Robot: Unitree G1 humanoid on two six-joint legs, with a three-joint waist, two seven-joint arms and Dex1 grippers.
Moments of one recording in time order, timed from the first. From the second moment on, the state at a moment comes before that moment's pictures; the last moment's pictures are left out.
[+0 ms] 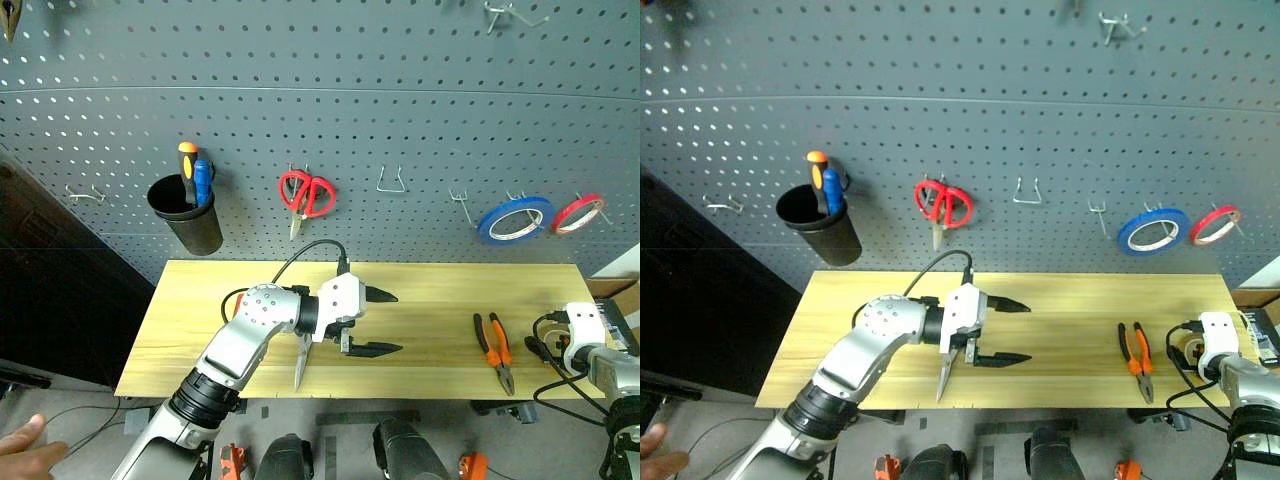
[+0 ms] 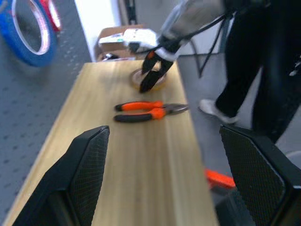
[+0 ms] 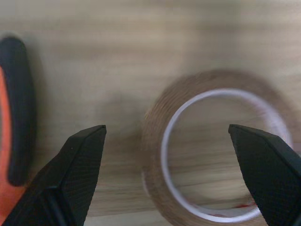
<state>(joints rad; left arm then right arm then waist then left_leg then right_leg) -0.43 0.40 -0.38 -0.12 -0.20 0.19 -1.13 -0.36 -0.68 -0.22 0.87 0.12 0.39 0.49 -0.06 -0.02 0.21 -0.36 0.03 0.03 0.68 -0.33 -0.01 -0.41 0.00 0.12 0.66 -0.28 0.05</state>
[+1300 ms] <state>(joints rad) -0.36 0.39 -0.25 -0.16 -0.24 0.15 -0.94 0.32 -0.56 -0.21 -0.65 -0.05 0.69 0.17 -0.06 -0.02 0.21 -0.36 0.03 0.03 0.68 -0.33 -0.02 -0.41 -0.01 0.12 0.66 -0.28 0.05</state>
